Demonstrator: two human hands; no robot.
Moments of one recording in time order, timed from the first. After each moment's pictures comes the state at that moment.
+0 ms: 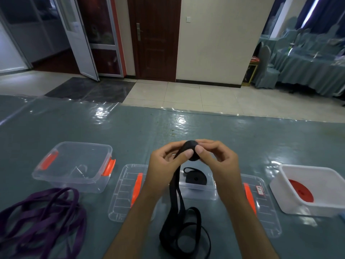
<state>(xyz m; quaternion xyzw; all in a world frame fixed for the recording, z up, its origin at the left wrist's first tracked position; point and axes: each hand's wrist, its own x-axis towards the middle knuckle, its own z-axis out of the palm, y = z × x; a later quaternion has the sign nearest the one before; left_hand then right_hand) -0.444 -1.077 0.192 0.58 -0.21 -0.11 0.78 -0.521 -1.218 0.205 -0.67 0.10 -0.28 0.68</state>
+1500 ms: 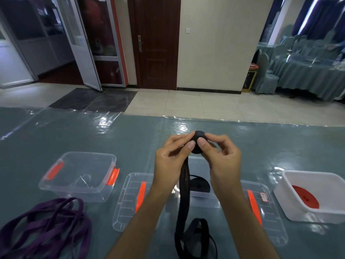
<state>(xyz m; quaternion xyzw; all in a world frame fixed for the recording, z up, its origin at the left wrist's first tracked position) -0.437 -1.093 0.214 0.54 -0.26 -0.02 0.80 -0.504 -1.203 0.234 -0.56 0.08 -0.36 0.74</state>
